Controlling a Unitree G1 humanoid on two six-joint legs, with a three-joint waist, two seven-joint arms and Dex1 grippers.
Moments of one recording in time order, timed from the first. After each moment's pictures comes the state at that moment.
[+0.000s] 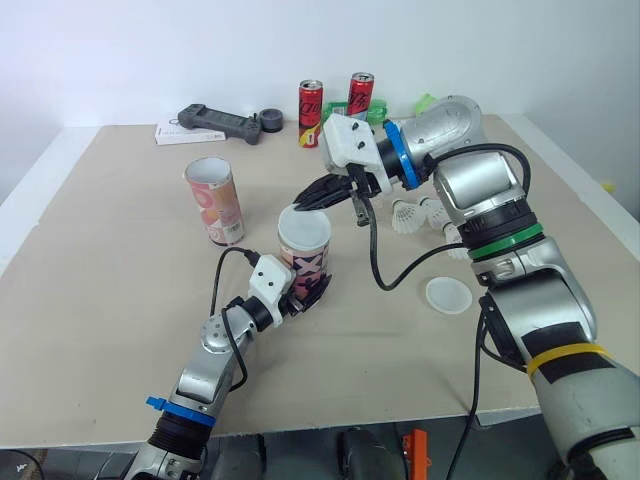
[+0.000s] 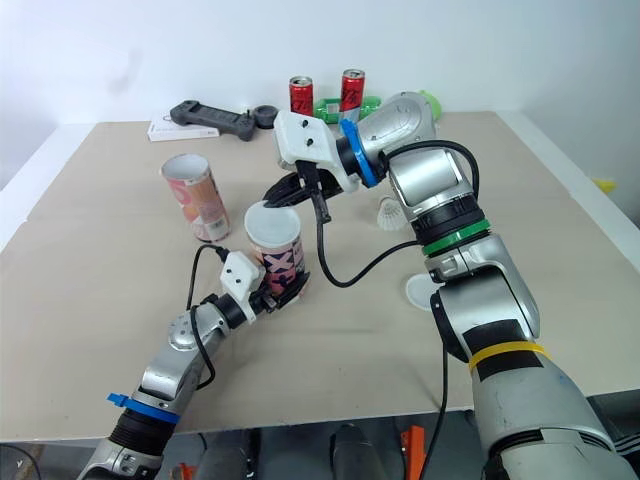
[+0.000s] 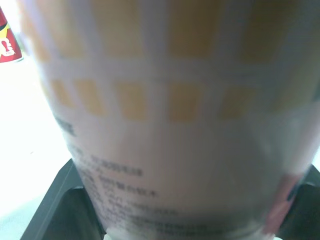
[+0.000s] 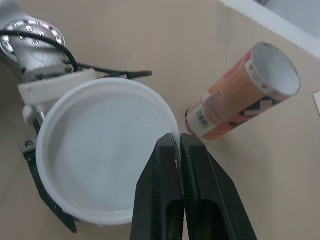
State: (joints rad) left arm -0.25 0.15 -0.20 0.00 -0.12 0.04 -0.51; right arm -1.30 -0.44 0.35 0.50 0.04 0.13 1.48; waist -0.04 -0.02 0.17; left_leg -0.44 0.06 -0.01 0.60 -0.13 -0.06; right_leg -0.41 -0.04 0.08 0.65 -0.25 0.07
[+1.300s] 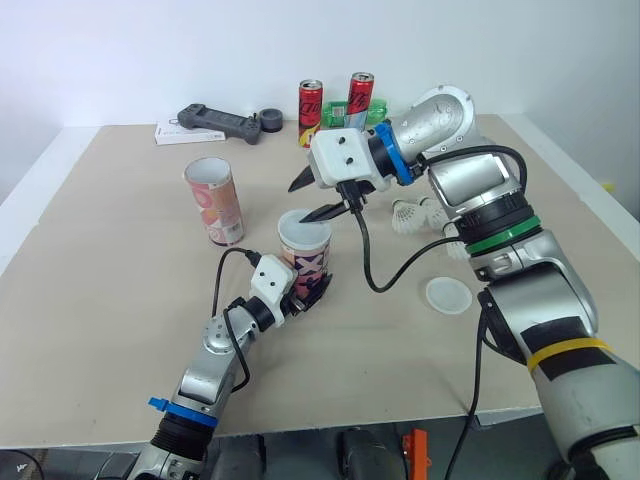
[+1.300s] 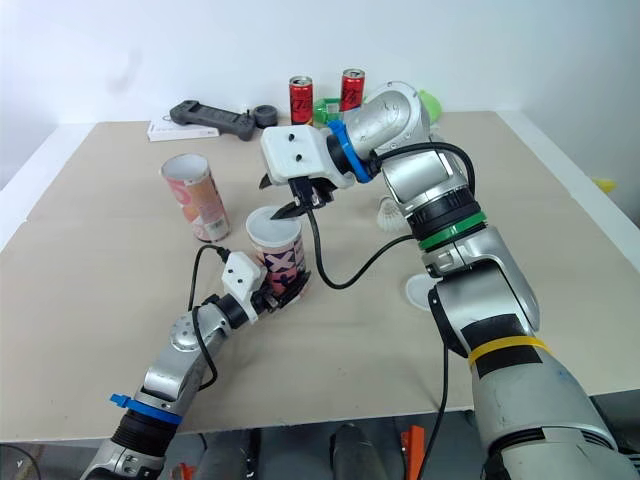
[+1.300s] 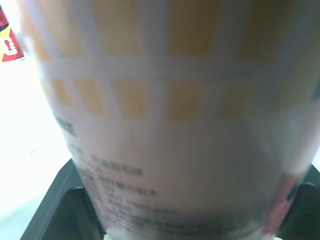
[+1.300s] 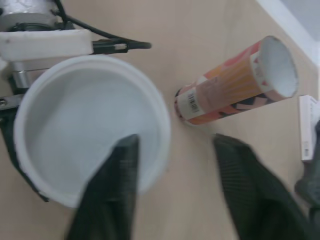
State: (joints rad) left arm -0.25 0.14 -0.21 0.00 -0.12 0.04 -0.49; right arm -1.35 -0.43 0.38 0.52 -0.06 -0.02 1.45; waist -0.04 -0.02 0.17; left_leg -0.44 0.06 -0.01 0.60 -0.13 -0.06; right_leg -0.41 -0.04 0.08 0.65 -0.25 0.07
